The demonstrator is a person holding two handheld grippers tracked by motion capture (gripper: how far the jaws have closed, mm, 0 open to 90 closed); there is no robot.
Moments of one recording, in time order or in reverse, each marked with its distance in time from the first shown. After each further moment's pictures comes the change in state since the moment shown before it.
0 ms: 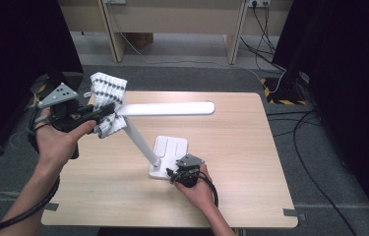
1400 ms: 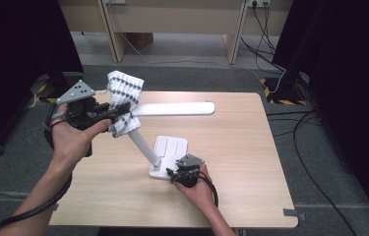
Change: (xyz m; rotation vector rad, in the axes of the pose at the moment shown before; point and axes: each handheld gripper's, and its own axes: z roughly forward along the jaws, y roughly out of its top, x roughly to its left) left arm -0.026 0.011 0.020 0.007 -0.065 0.027; right arm 0.000 0.000 0.000 -0.001 -0.001 0.001
